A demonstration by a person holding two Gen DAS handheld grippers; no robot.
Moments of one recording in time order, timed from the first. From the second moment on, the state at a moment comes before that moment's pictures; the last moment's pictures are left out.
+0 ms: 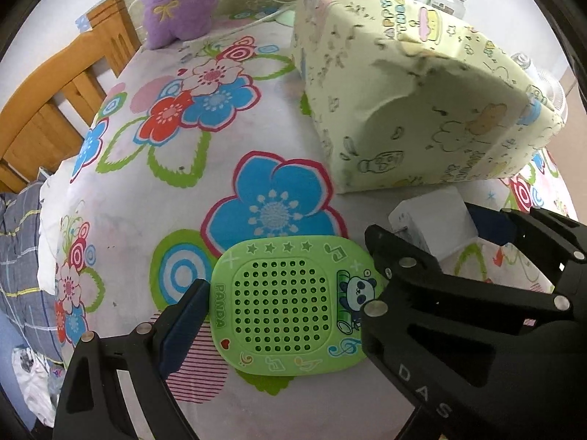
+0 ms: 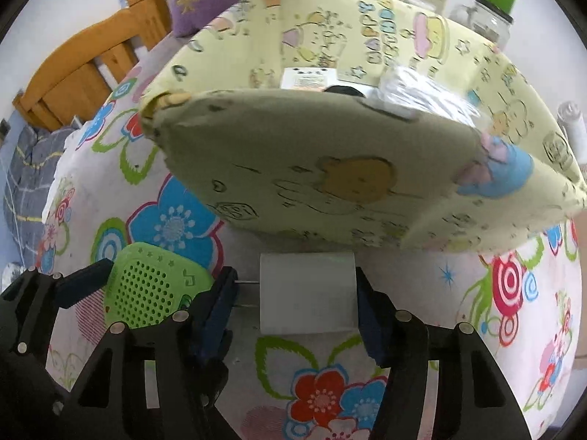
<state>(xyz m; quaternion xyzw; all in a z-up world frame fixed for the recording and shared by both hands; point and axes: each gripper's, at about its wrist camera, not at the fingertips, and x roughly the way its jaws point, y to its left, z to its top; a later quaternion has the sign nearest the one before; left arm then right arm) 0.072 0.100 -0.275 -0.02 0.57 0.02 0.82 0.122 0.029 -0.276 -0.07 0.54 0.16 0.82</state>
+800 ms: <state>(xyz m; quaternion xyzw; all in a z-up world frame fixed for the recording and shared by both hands) 0.056 0.024 -0.231 -0.01 0.54 0.01 0.84 0.100 -0.068 -0.230 -0.05 0.53 0.14 0.84</state>
